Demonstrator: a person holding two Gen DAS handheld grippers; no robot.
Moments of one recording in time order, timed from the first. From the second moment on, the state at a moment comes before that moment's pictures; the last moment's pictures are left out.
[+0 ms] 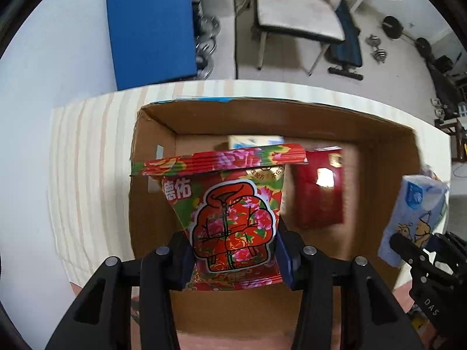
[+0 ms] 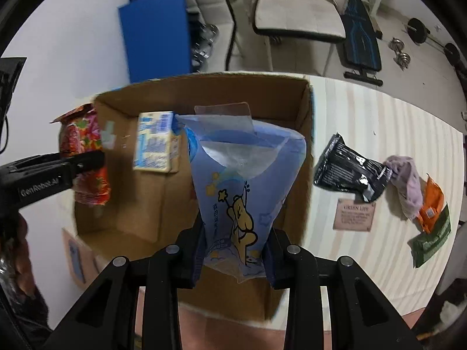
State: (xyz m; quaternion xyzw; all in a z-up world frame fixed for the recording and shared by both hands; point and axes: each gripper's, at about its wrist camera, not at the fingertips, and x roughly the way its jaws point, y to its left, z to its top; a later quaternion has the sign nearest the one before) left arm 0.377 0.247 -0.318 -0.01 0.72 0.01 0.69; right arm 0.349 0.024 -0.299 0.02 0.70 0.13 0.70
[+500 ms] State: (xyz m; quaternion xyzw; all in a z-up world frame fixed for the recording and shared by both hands) left arm 0.407 0.250 -0.397 0.09 0.76 0.05 0.64; right arm 0.384 0.052 -0.388 -0.05 0.73 0.08 0.68
